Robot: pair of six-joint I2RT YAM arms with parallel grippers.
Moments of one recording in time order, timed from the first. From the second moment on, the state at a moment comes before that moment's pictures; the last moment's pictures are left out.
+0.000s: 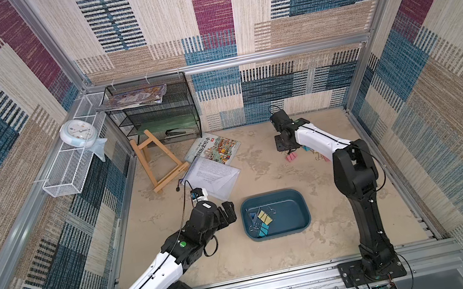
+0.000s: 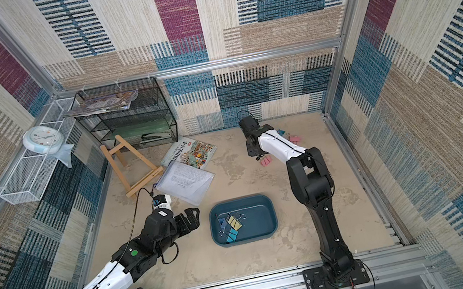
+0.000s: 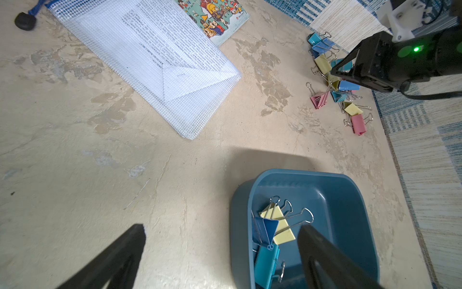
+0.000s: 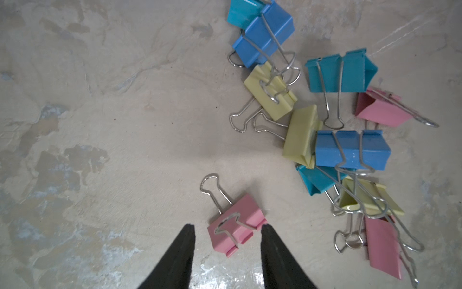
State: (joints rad) left arm -0.66 0.90 0.58 -0.35 -0.19 -0.77; right arm 0.38 2.22 1.89 -0.76 0.33 0.32
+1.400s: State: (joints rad) left arm -0.66 0.87 0.57 -0.31 -0.18 -0.71; right arm 0.68 1.20 0.69 0.06 0.01 0.85
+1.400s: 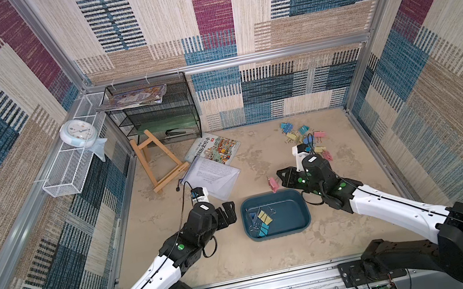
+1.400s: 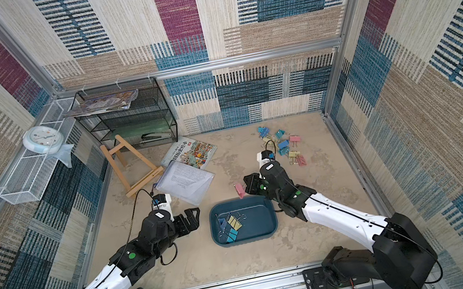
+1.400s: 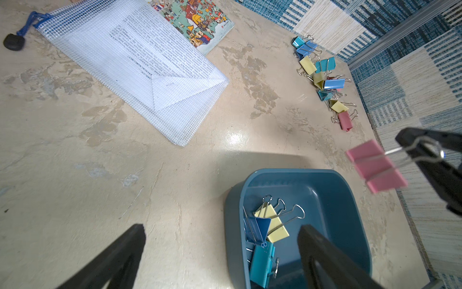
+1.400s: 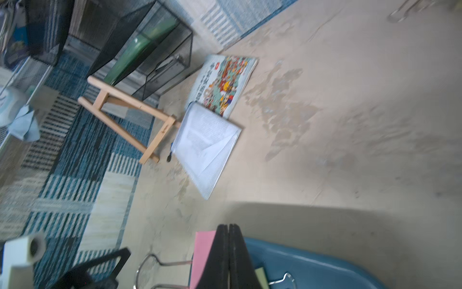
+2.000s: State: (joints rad) left arm -0.66 0.89 0.57 -0.30 -0.17 -0.72; right arm 0.89 1.51 0.71 0.17 0.21 0.91
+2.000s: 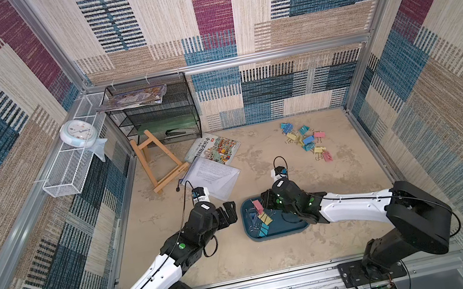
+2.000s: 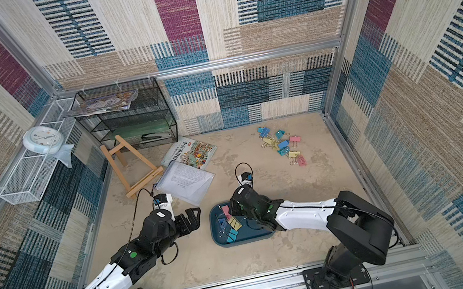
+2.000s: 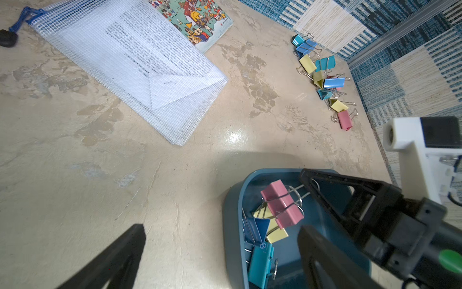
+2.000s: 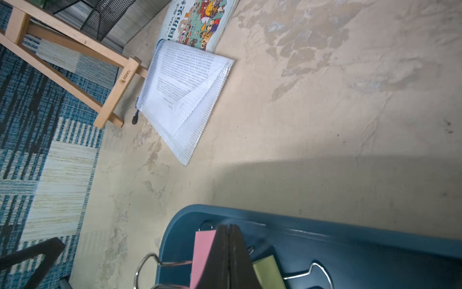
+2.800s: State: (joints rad) left arm -0.66 0.88 0.55 -0.28 -0.16 -0.72; right arm 0.87 1.28 0.74 -0.04 0.47 0.75
